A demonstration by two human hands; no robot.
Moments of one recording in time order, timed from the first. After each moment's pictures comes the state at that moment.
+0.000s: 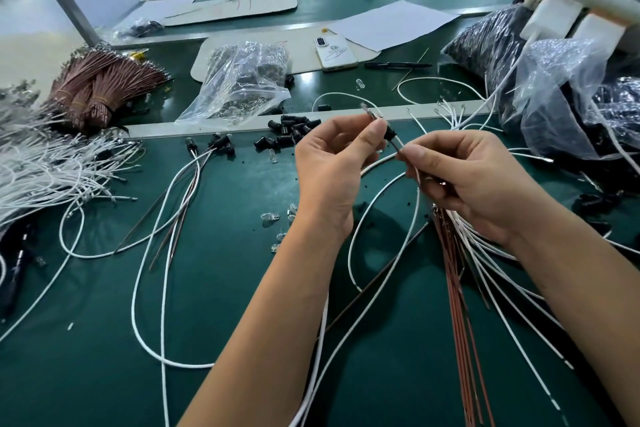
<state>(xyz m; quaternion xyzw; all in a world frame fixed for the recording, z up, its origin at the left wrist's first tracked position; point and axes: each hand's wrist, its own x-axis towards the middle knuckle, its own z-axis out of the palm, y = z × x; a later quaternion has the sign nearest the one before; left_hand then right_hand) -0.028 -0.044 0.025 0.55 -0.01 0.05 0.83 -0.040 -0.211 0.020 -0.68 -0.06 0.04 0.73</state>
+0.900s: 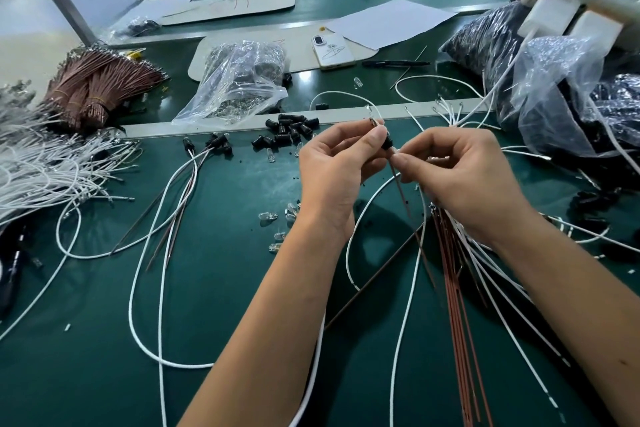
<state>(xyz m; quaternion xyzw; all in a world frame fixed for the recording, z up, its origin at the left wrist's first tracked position) -0.030 -0.048 0.023 0.54 0.03 0.00 0.84 -0.042 -0.204 0.011 -0.77 -0.10 -0.10 0.62</state>
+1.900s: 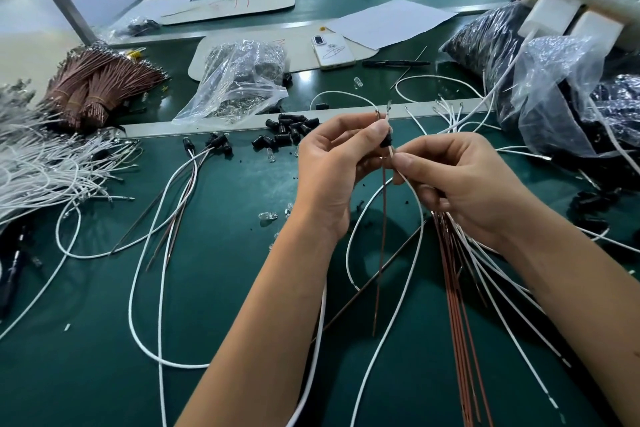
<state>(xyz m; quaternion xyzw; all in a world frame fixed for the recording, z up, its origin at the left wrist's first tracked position) -0.030 -0.041 0.026 0.53 -0.04 -0.01 0.85 -0.048 -0.202 0.023 -0.68 -0.09 0.05 0.73</state>
